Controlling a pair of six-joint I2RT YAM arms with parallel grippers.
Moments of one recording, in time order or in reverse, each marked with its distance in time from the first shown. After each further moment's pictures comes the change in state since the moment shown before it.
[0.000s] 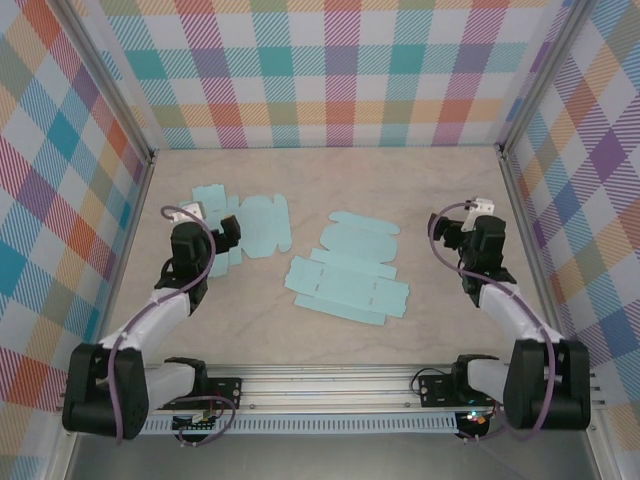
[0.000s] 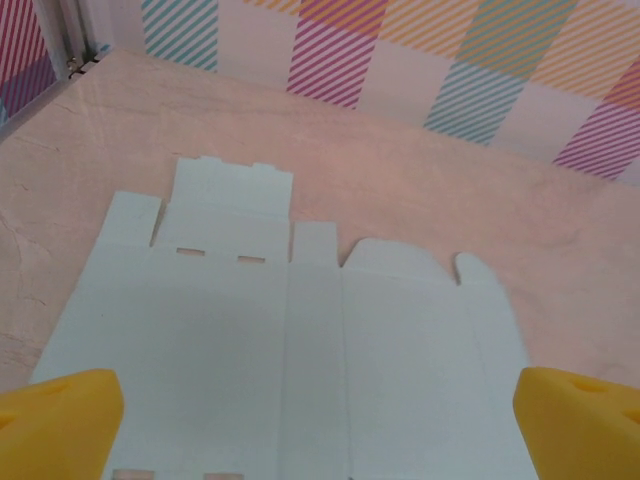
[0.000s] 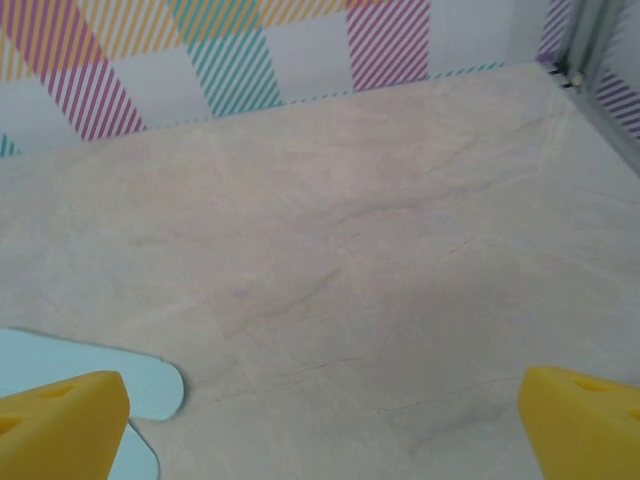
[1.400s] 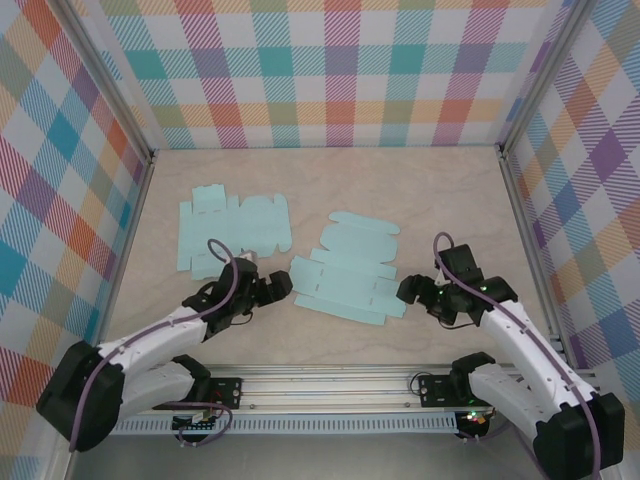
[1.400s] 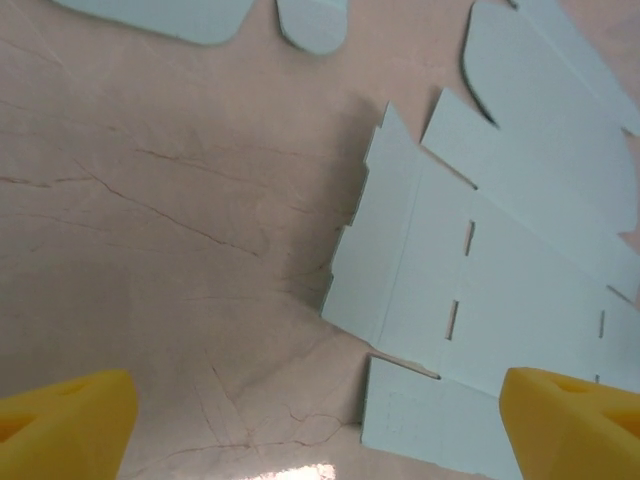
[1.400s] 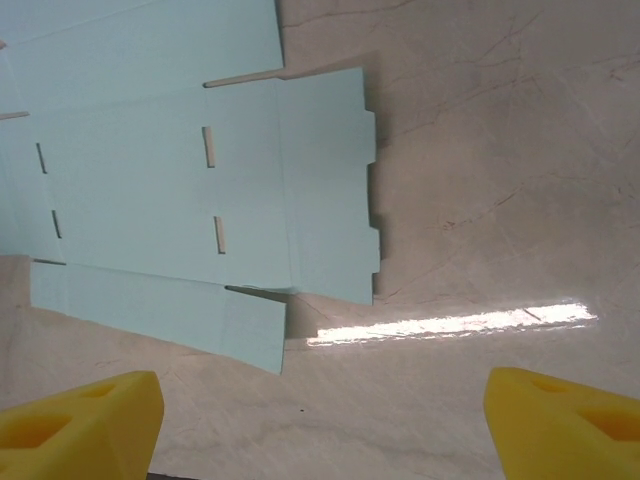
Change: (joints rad) left arm -0.446 0.000 -0.107 -0.299 0.175 -0.492; right arm 0.341 -0.224 0.081 -1.033 -0.239 0.539
